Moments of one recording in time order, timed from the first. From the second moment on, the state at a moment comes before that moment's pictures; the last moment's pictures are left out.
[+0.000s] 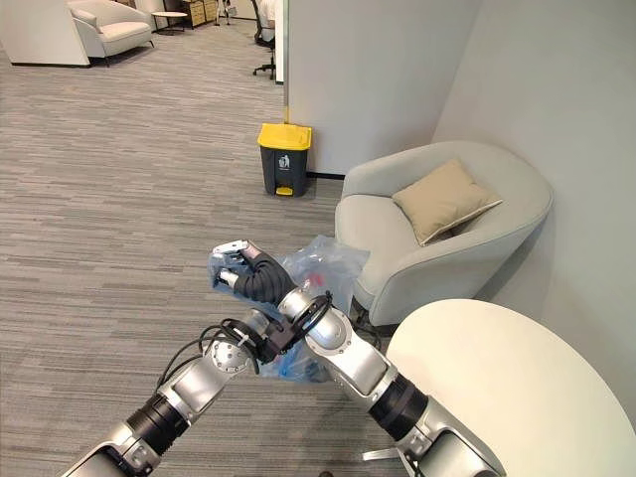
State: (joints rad) left arm -0.36 0.28 -0.62 0.25 0.10 -0.07 0.14; right arm -0.51 -0.23 0.70 0.02 0.39 -0.12 0.01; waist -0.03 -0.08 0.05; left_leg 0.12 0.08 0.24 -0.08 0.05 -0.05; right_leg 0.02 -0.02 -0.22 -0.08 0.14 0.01
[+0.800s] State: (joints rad) left arm -0.30 0.31 -0.50 0.29 0.05 -0.07 0.15; right arm -0.54 -0.32 0.70 0.06 0.19 -0.10 0.02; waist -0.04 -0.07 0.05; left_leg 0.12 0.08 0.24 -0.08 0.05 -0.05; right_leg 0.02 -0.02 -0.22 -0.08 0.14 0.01
